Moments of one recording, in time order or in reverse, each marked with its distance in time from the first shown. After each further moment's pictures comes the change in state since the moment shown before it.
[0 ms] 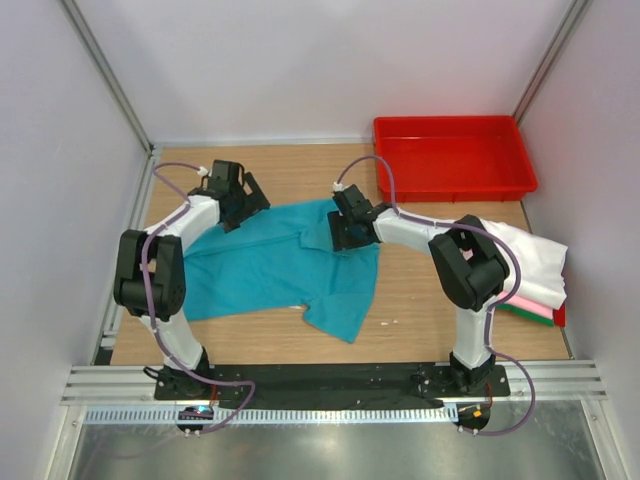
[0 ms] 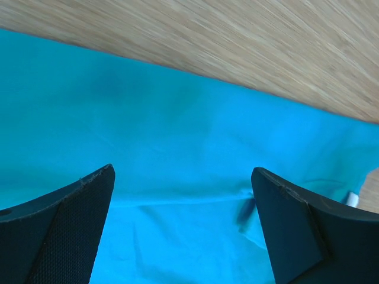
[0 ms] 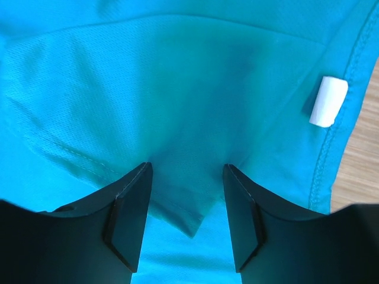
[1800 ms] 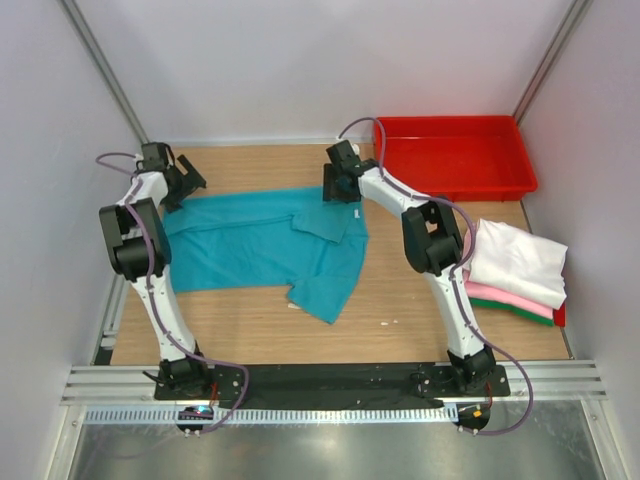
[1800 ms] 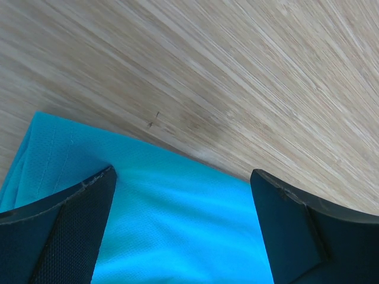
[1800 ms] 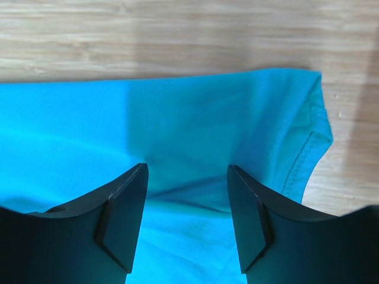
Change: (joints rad) left arm 0.441 0.433 0.454 -0.051 0.110 0.208; right arm -0.120 0.471 0.747 -0.217 0.057 0.082
